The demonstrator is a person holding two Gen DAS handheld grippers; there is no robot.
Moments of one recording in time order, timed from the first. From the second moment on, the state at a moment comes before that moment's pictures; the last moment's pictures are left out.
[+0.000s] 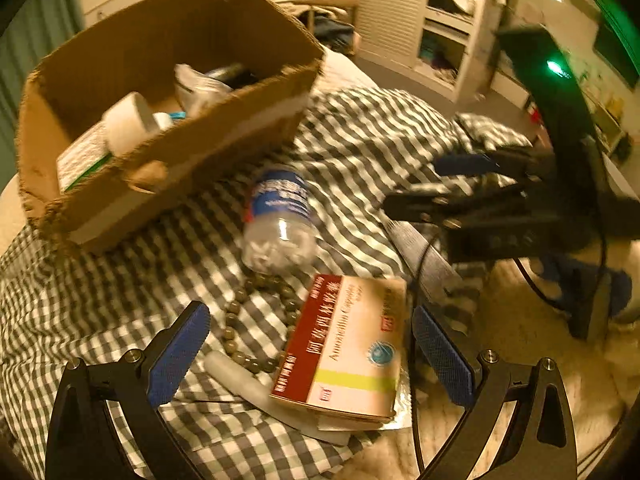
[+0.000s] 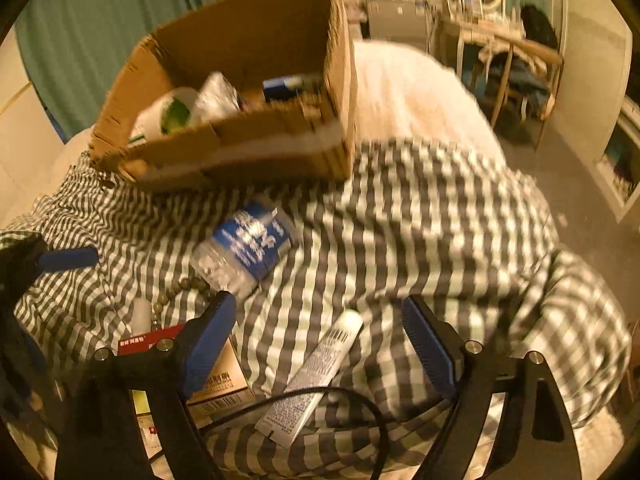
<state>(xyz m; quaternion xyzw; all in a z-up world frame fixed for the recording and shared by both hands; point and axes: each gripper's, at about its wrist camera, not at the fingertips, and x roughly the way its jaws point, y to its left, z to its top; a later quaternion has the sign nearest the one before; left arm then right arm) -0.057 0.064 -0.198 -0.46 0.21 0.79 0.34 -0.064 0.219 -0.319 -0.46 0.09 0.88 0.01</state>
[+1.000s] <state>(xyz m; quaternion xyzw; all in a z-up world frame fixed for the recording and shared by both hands) -0.072 0.053 -0.205 -0.47 0.16 0.80 0.35 -0.070 0.215 -0.347 -0.48 0.10 0.87 -0.03</state>
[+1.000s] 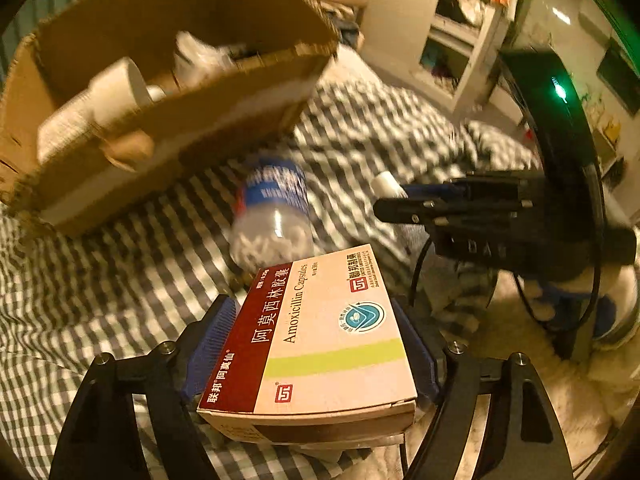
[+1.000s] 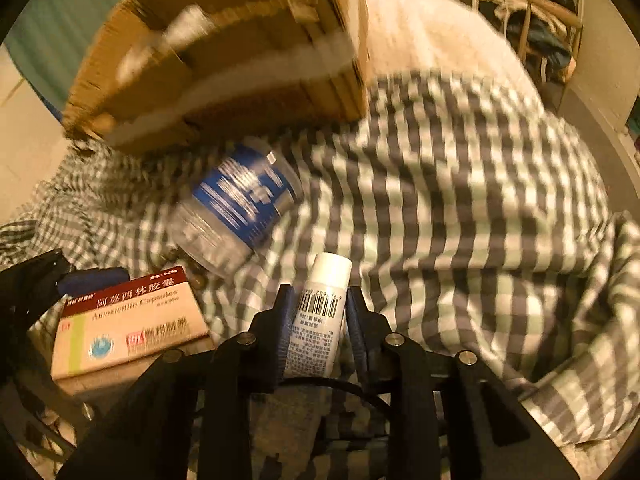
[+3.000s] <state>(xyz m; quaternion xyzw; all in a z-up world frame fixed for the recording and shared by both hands) -0.204 0.022 -0.069 -0.20 0.02 0.97 0.11 -0.149 0.187 -0.133 -0.12 0.04 0.99 -0.07</state>
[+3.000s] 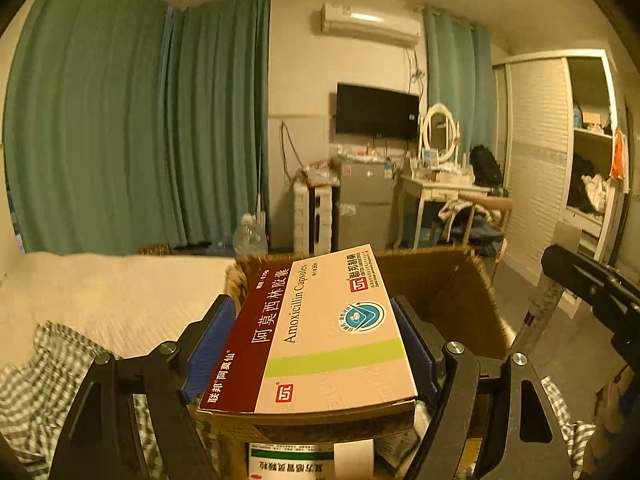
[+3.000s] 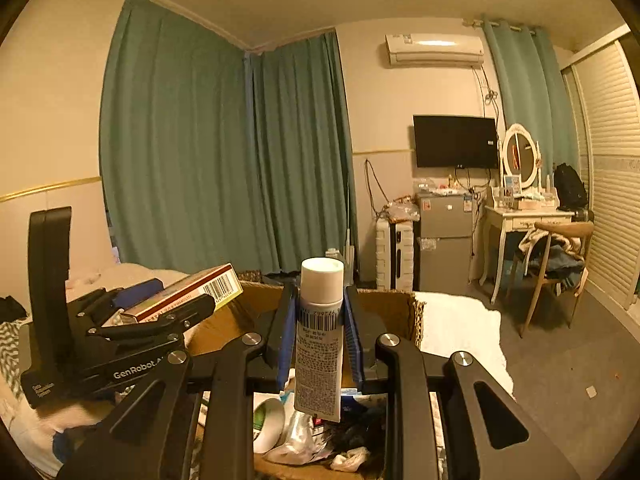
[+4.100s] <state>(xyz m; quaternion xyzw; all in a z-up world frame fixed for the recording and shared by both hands) -0.162 0.021 -0.024 -0.17 0.02 0.98 0.10 -0.156 0.189 -0.140 -0.14 0.06 0.99 -0.06</state>
